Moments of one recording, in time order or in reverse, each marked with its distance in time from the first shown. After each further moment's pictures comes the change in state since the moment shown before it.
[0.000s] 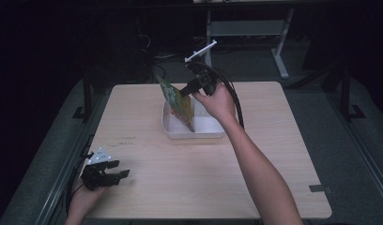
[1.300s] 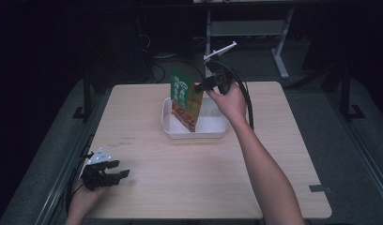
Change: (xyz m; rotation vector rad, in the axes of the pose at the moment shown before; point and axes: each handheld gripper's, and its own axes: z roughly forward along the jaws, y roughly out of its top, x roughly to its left) left arm 0.000 0.000 0.000 0.000 0.000 -0.001; right arm -0.041 -0.019 -0.013 -0.067 -0.064 0.103
